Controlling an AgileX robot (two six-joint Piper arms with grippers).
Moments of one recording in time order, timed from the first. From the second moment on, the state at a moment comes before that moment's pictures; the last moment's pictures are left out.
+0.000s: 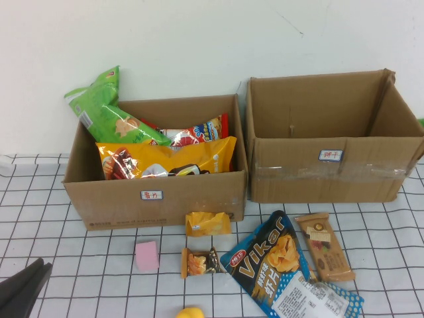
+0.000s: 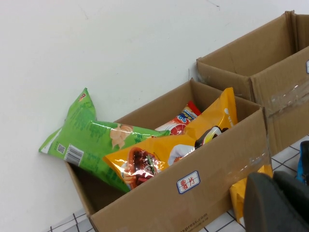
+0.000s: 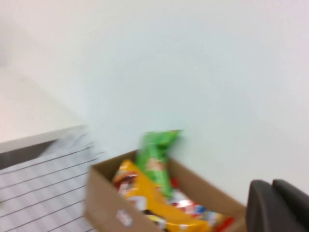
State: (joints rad) right arm 0.37 0.66 -0.75 1.10 0.45 -1.29; left arm -0.01 0.29 -0.16 -1.49 0.43 1.78
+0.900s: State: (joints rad) right arm 0.22 0.18 -0.03 0.36 0.02 -0.46; left arm -0.01 0.29 -0.16 -1.49 0.46 1.78
